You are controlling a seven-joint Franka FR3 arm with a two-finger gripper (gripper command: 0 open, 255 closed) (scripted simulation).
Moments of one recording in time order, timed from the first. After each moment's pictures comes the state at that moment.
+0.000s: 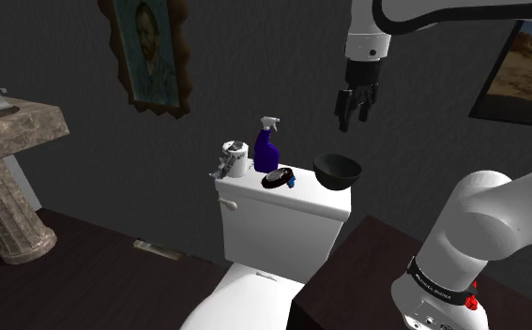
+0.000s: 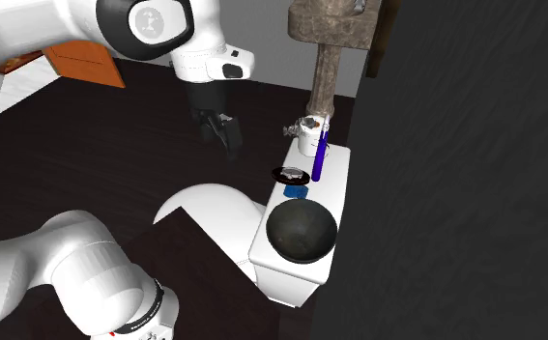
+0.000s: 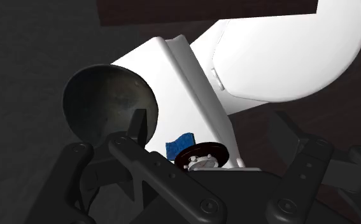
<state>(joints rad) 0.00 -0.74 0.04 -2.36 -0.06 1.56 0.11</state>
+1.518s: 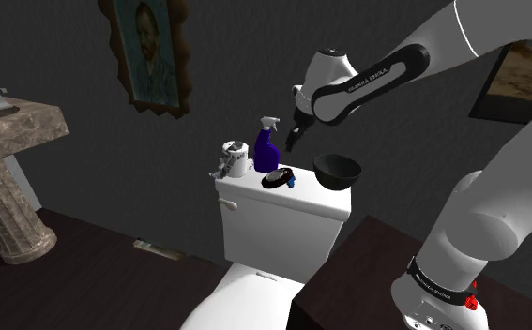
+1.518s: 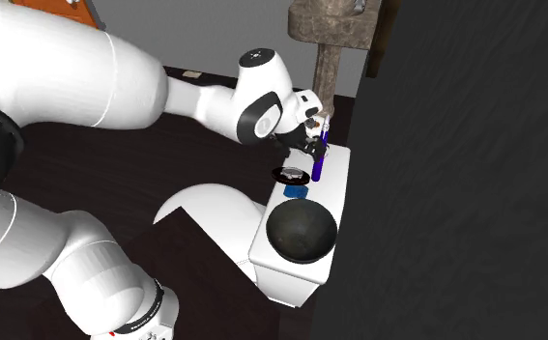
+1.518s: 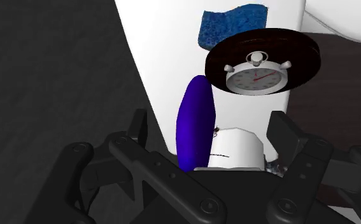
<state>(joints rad) 0.01 -0.23 -0.11 -2.47 -0.25 2.58 -0.21</state>
